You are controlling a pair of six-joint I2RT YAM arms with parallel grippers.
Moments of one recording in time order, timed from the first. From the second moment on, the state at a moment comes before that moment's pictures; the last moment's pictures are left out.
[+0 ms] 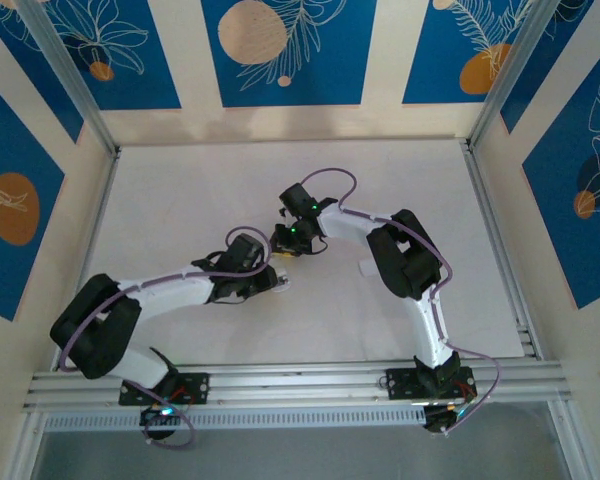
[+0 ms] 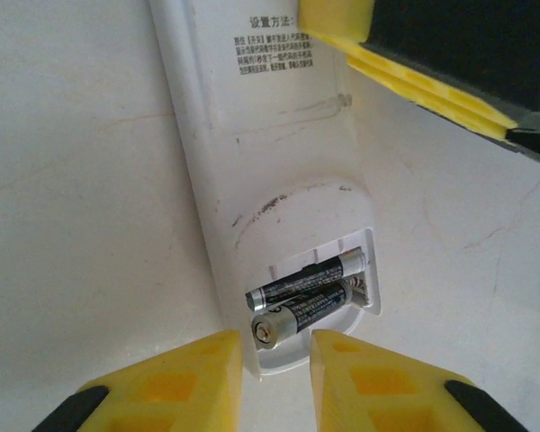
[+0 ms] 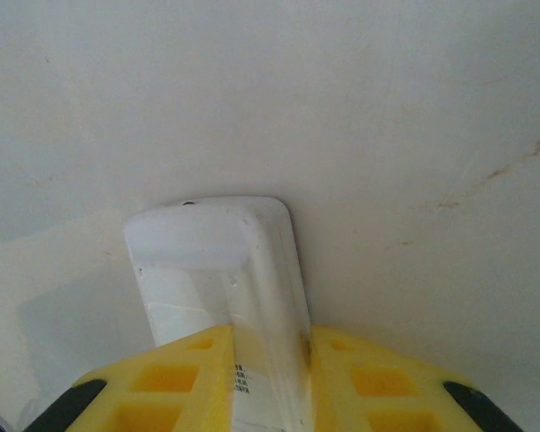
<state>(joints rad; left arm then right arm) -0.71 1.47 0.70 -0.20 0.10 -0.97 0.67 2.14 1.51 -0.52 -0.38 0.68</state>
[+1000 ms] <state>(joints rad) -0.71 1.50 0.69 -0.17 0.09 -0.98 0.67 2.14 1.51 -0.52 -0.38 0.68</state>
